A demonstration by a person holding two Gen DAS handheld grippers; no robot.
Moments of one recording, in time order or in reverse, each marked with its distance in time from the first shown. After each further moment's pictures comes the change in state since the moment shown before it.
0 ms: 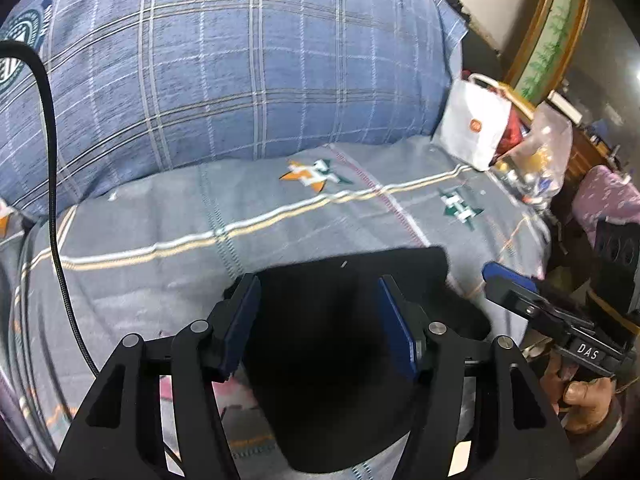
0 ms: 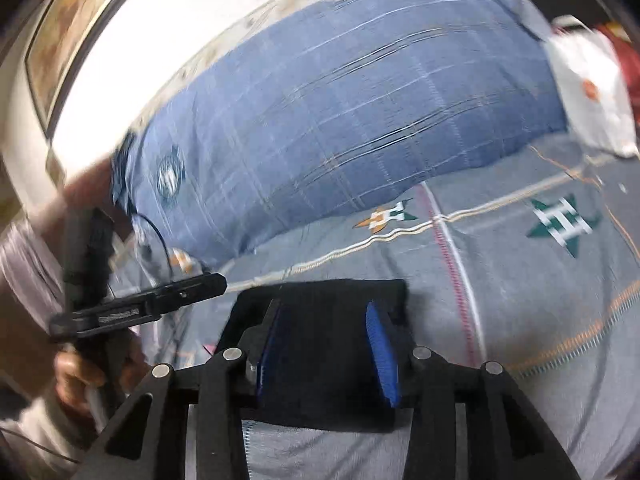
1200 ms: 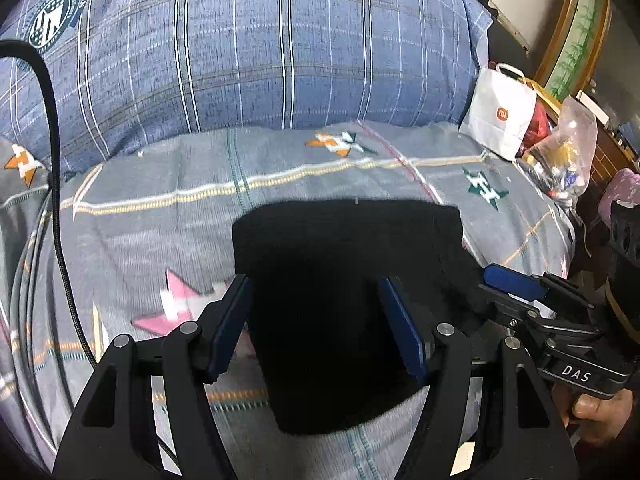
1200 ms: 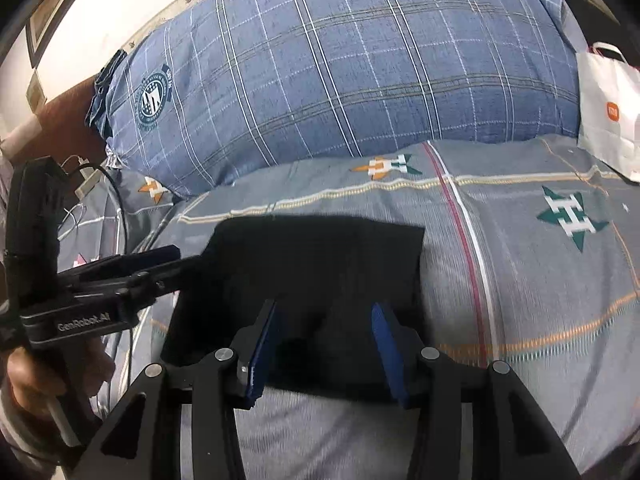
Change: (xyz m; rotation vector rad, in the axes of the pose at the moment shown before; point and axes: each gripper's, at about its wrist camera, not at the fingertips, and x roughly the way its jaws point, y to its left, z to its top) left arm 0.001 -0.010 -0.046 -0.051 0.017 0.098; right arm 0.024 0.019 -0.031 -0.090 0.174 -0.127
